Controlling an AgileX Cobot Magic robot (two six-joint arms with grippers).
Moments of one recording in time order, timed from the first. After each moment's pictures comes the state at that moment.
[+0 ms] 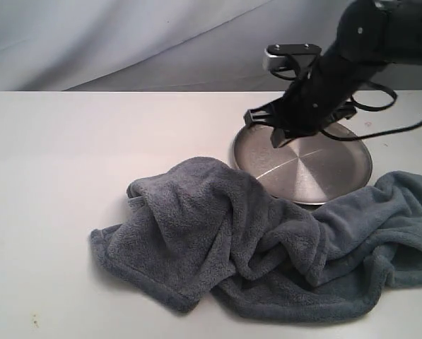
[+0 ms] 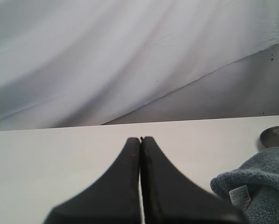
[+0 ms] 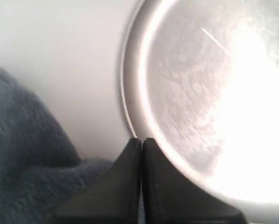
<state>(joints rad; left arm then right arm) -0.13 0.00 0.00 -0.06 0.10 0.06 0.49 1.95 -1.49 0.21 0.81 -0.07</state>
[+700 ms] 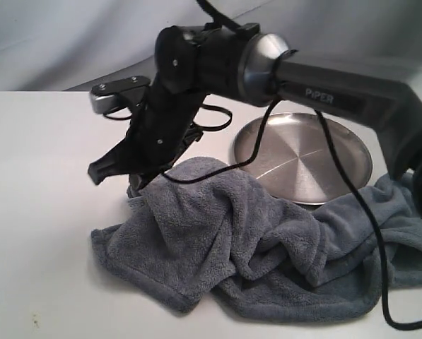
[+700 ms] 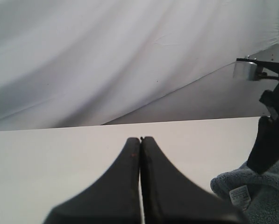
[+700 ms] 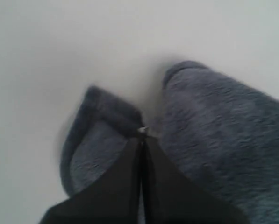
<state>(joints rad) -0.13 0.00 0.00 -0.06 0.10 0.06 0.91 2.21 -1.89 0.25 0.99 -0.10</state>
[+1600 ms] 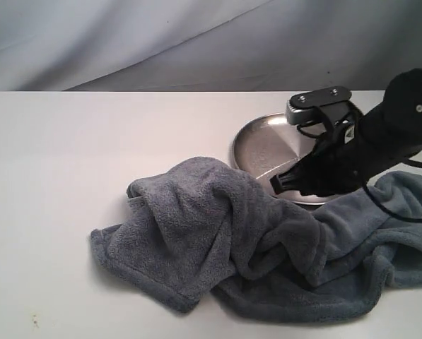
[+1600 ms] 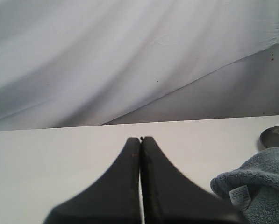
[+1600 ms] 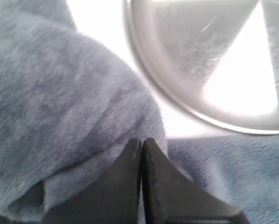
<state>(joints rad) -0.13 0.00 0.00 -0.06 0.10 0.06 0.55 1.62 -0.96 0.13 0.55 -0.08</state>
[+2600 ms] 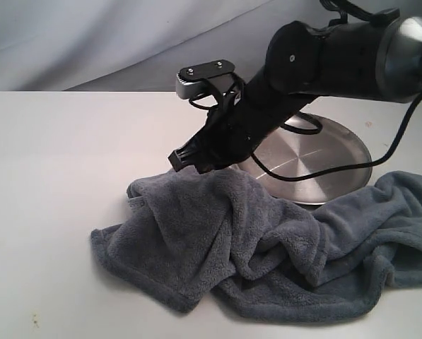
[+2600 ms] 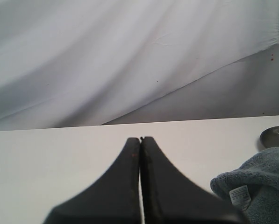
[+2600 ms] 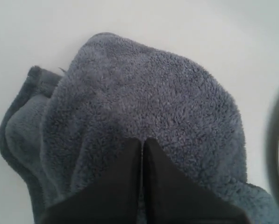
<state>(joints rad) -0.13 0.00 0.00 -0.06 0.10 0.06 0.73 1.89 -1.39 0.36 0.68 -0.31</state>
